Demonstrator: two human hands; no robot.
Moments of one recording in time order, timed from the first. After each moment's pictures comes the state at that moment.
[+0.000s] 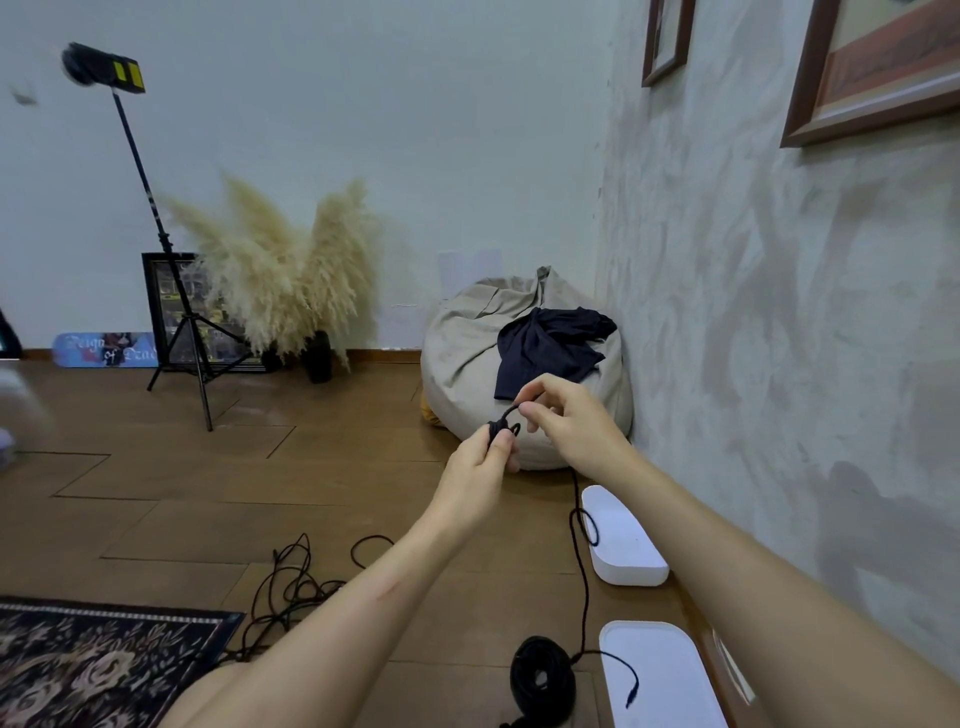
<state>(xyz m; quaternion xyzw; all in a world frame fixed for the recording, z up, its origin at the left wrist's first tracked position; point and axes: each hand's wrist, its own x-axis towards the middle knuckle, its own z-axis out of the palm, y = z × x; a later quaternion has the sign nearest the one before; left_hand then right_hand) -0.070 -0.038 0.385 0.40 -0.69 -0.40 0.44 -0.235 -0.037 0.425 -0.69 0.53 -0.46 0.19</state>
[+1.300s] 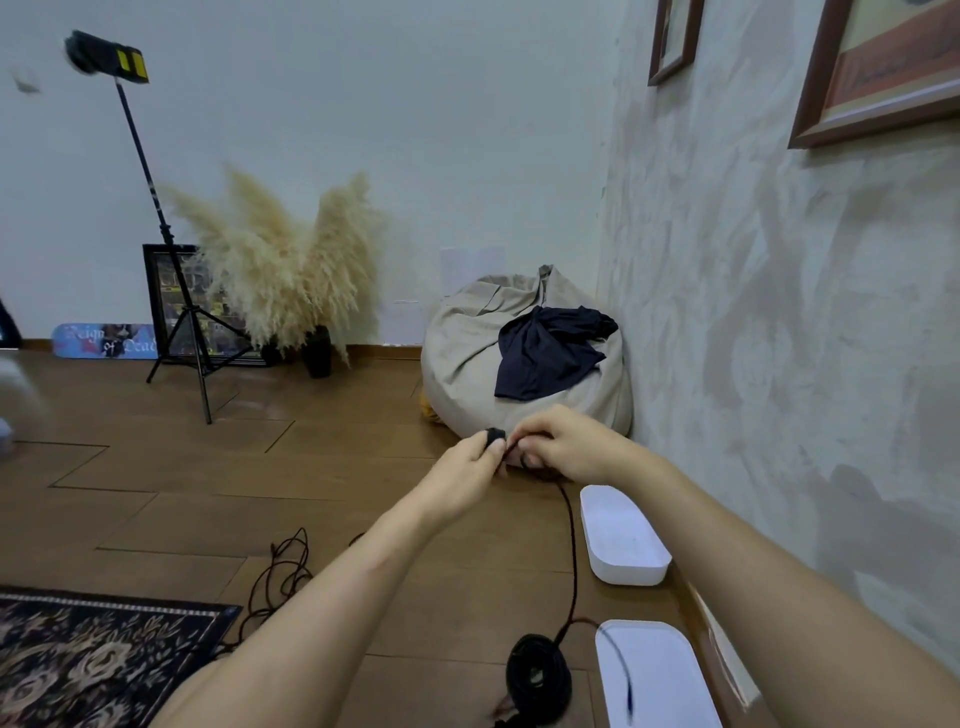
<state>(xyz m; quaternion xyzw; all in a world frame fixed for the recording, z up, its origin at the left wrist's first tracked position) -0.052 -0.063 0.384 0.44 -0.77 -0.36 0.30 -0.237 -0.033 0.430 -0.77 0.55 -0.23 0.22</state>
